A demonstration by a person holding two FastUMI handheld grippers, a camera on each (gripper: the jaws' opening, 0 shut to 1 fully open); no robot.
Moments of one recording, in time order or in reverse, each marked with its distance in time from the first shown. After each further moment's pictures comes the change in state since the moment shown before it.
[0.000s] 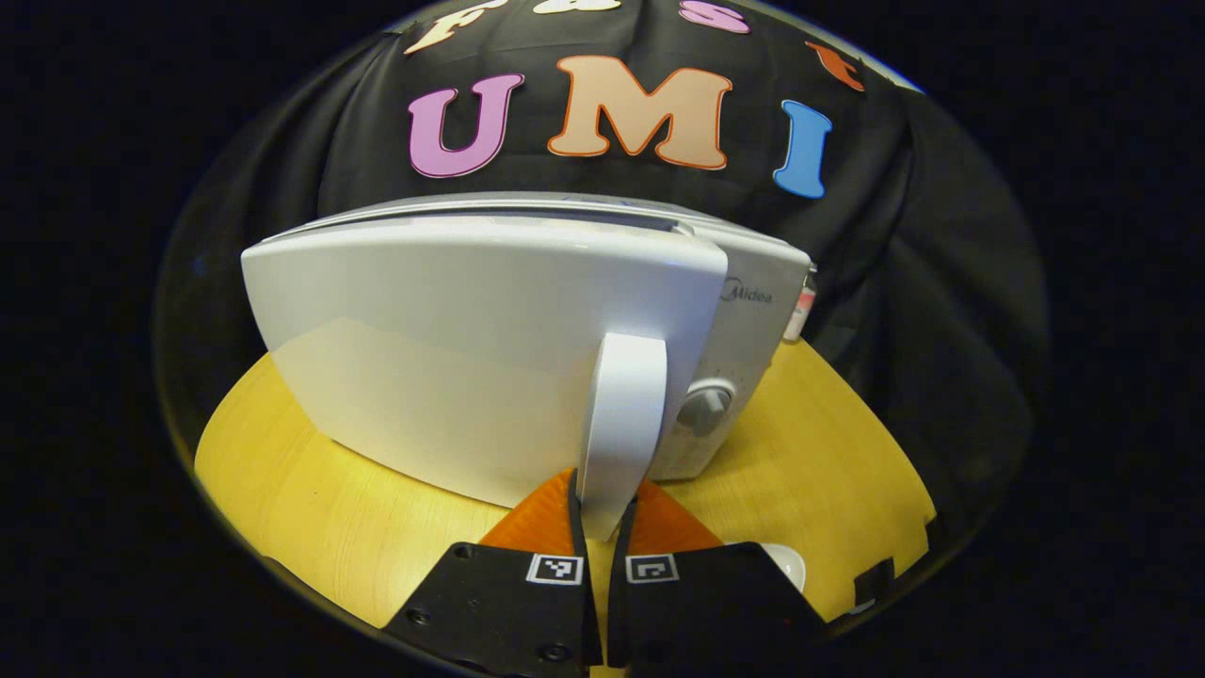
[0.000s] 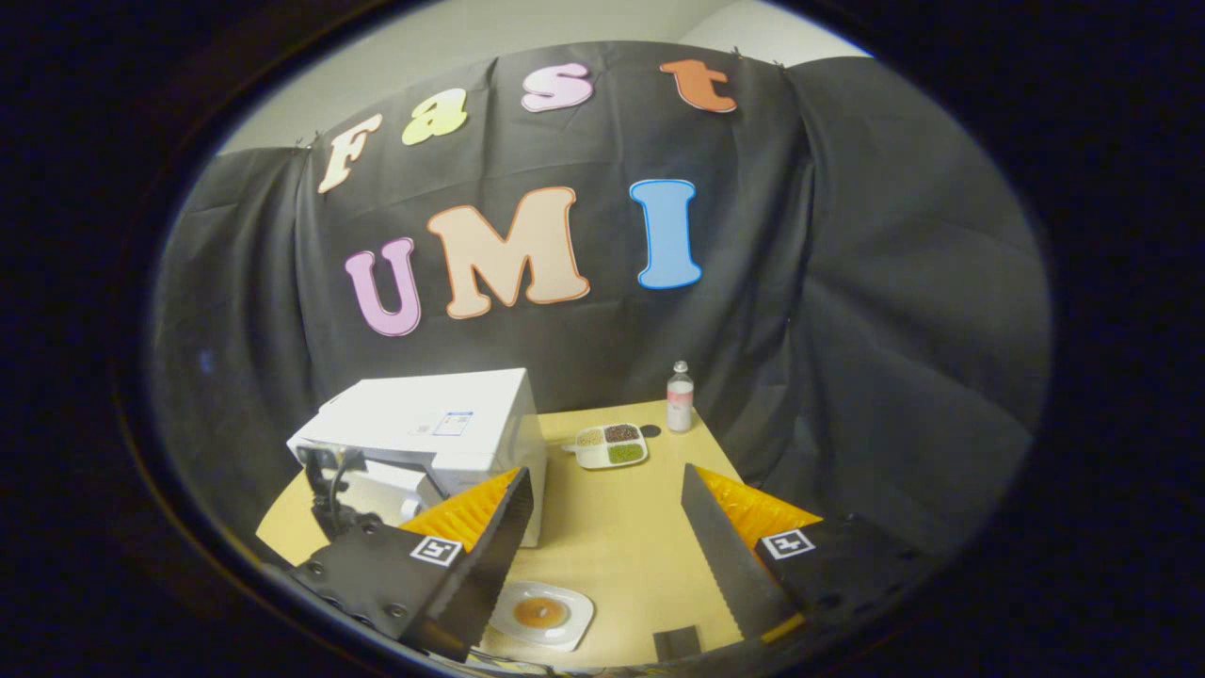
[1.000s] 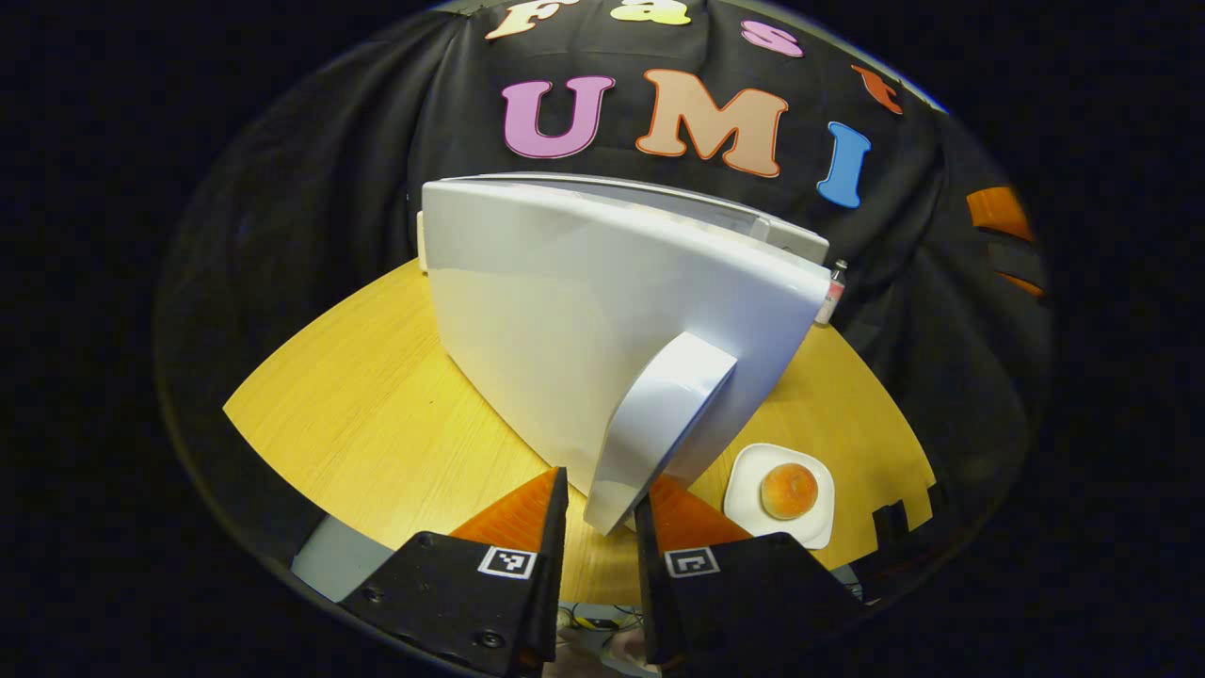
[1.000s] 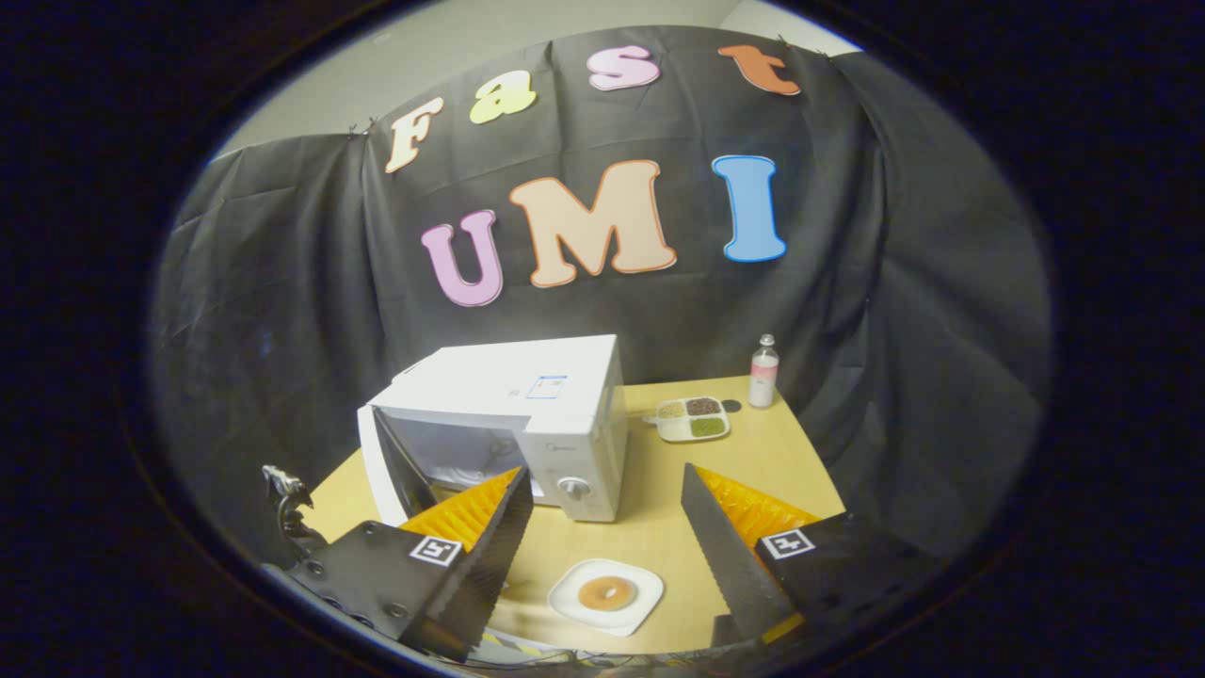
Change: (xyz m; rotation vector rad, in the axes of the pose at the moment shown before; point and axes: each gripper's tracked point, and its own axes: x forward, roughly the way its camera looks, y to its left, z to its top) left arm -0.123 0.082 -0.065 -0.103 0.043 0.129; right arm -0.013 0.090 -0.040 -0.040 0.075 0.231
